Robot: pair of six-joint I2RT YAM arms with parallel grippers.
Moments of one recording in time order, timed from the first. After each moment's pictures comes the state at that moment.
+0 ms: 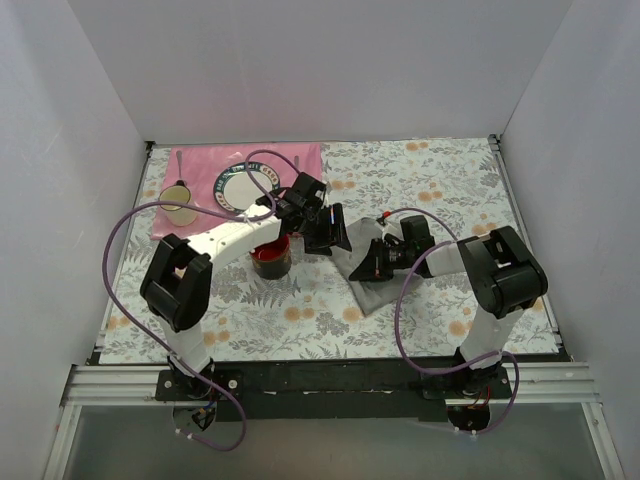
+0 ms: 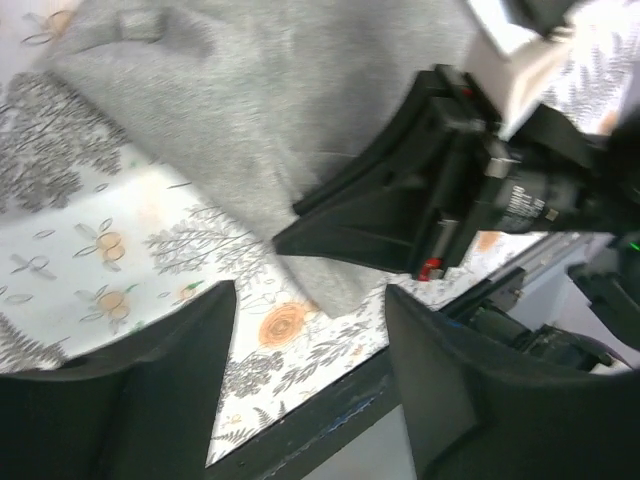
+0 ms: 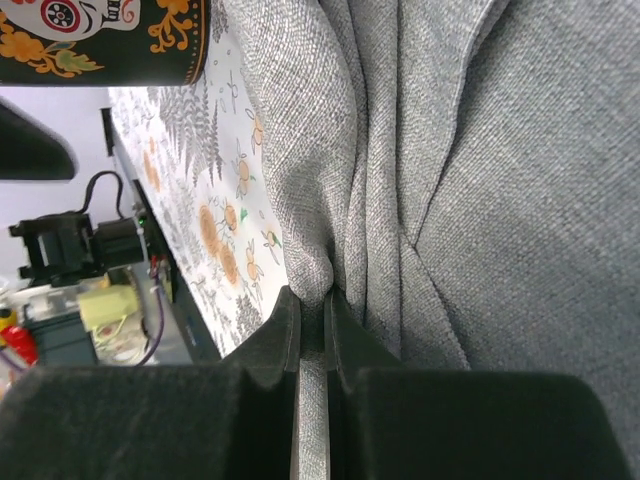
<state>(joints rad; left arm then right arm) -0.67 1.79 1.38 -0.54 0.29 -0.74 0.37 1.78 0.66 0.31 -0.84 0.58</state>
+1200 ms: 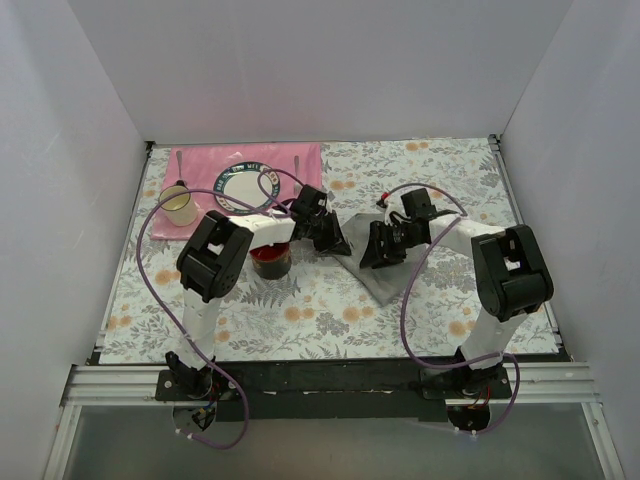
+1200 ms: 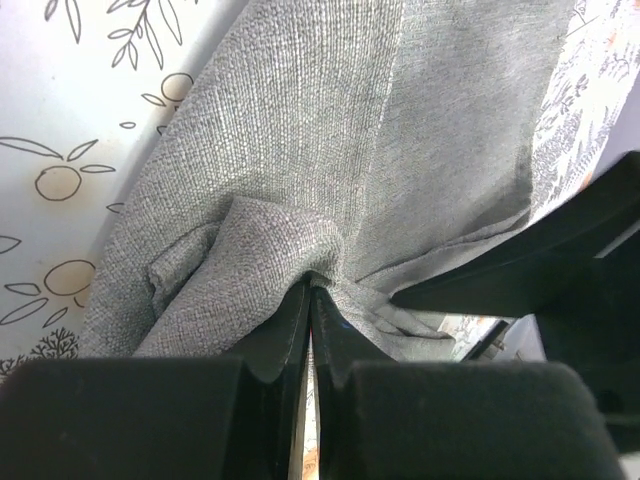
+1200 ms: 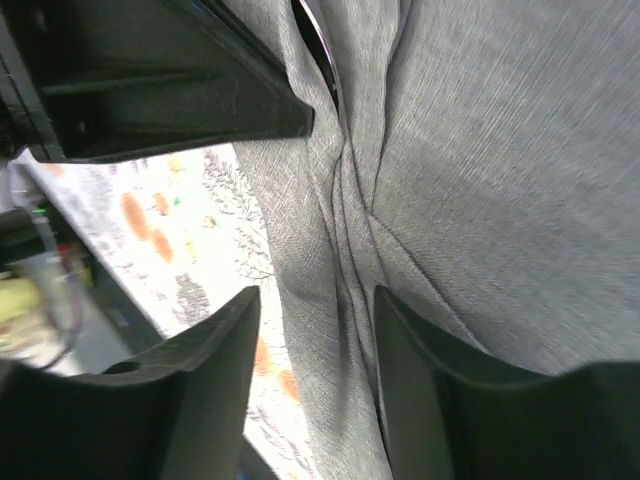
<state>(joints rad) -0.60 2.10 1.35 -0.14 0.42 -0.80 0.32 1.77 0.96 -0.31 -0.73 0.23</state>
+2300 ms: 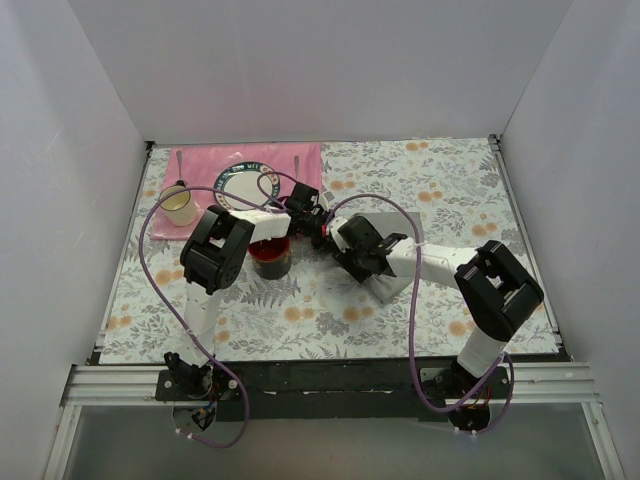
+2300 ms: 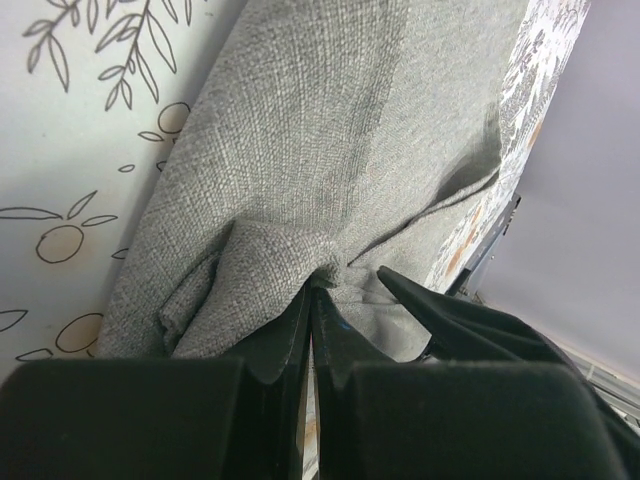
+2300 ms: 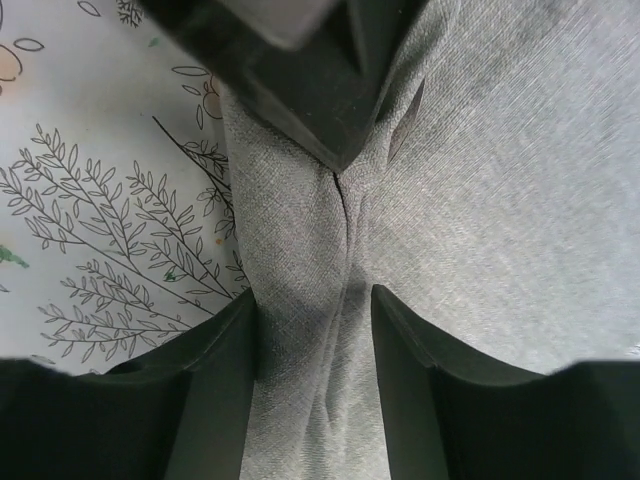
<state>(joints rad) -0.54 2.18 1.38 -0.13 0.65 -0.77 0.82 1.69 0.97 -0.30 0.25 -0.18</state>
